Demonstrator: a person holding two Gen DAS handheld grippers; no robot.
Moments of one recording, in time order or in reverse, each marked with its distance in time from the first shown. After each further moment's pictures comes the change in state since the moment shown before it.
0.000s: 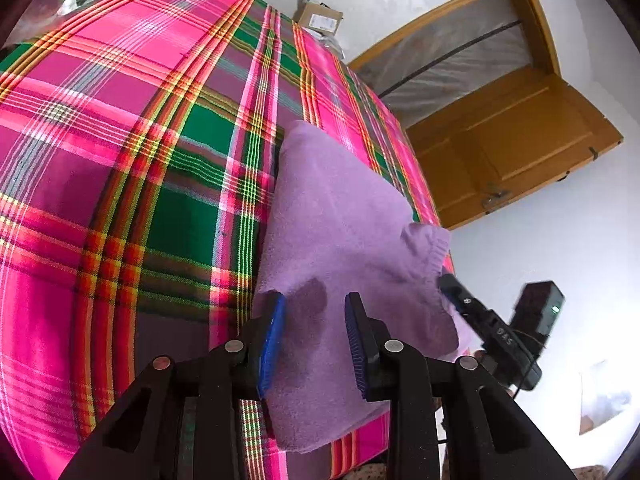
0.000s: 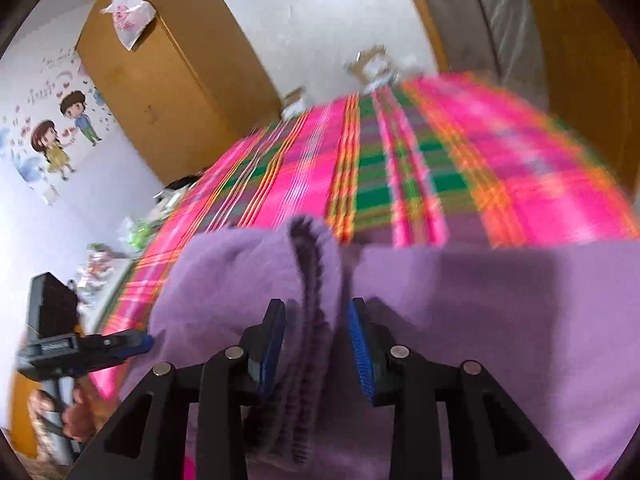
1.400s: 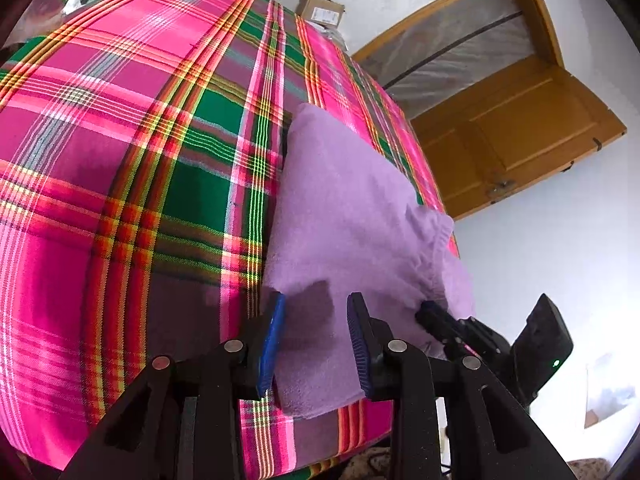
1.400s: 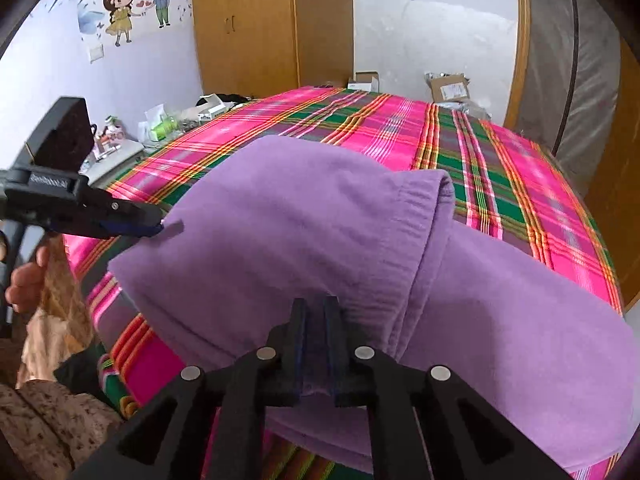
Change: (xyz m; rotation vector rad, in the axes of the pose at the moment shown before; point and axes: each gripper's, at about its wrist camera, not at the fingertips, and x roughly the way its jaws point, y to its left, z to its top) left arm -0.009 0.002 -0.014 0.019 0.033 0.026; right arm 0.011 0.067 -0.049 -0.452 0.118 -0.046
